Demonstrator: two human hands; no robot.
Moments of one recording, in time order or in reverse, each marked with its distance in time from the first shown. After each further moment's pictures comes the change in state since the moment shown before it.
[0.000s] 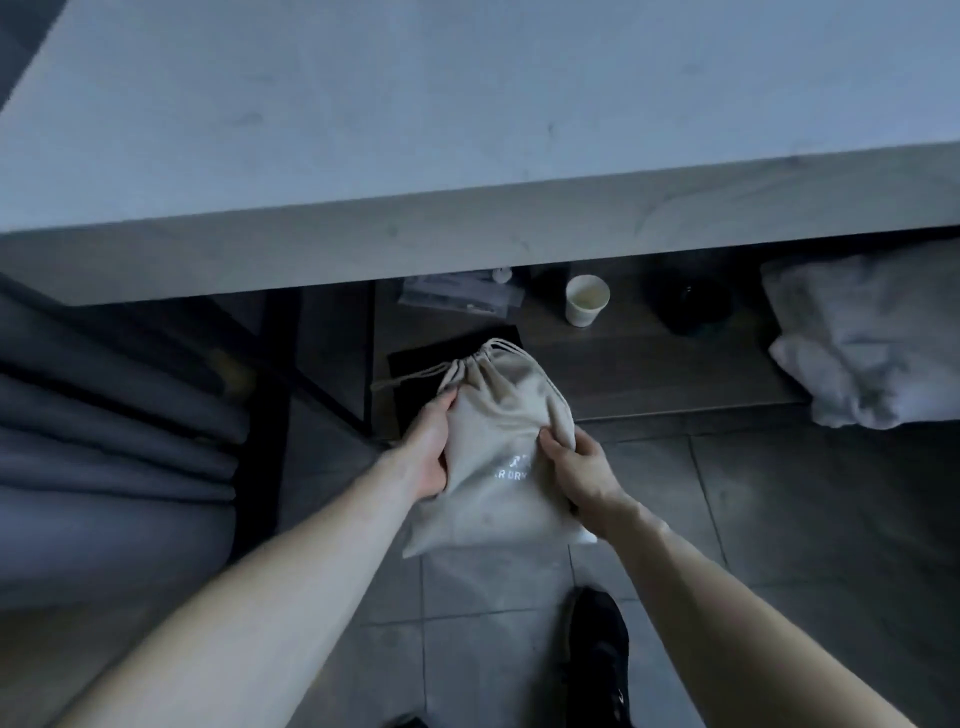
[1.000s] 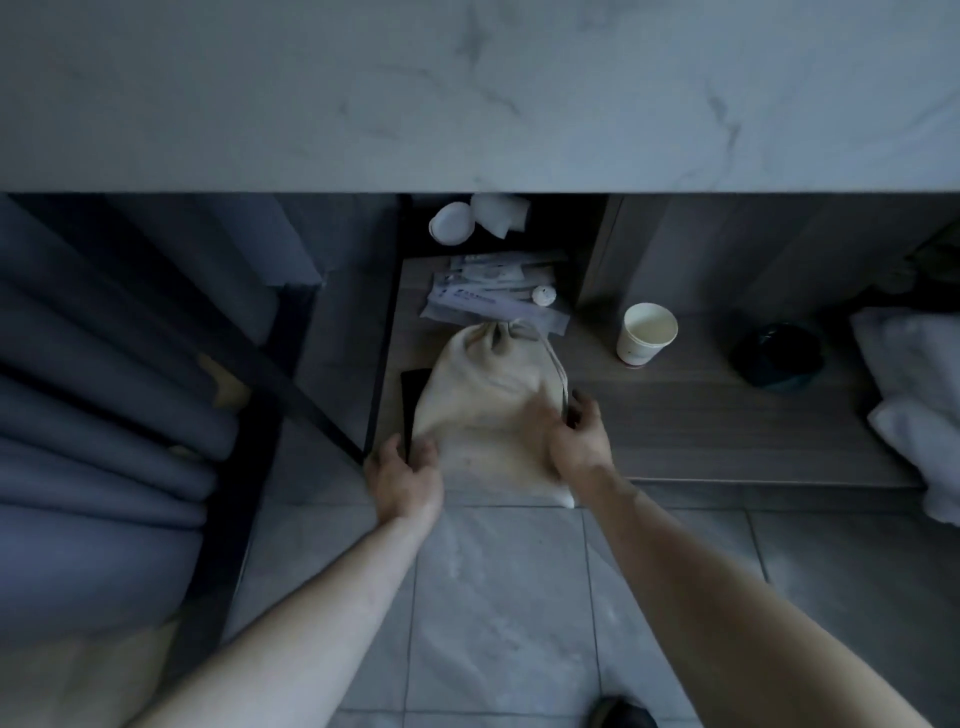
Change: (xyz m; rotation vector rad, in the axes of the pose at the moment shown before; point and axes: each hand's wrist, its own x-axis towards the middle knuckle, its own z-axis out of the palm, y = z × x) left_hand 0.141 -0.050 -0.067 0.408 0.631 0.432; right_hand 0.160 0.004 0.057 -0.236 0.107 -0.177
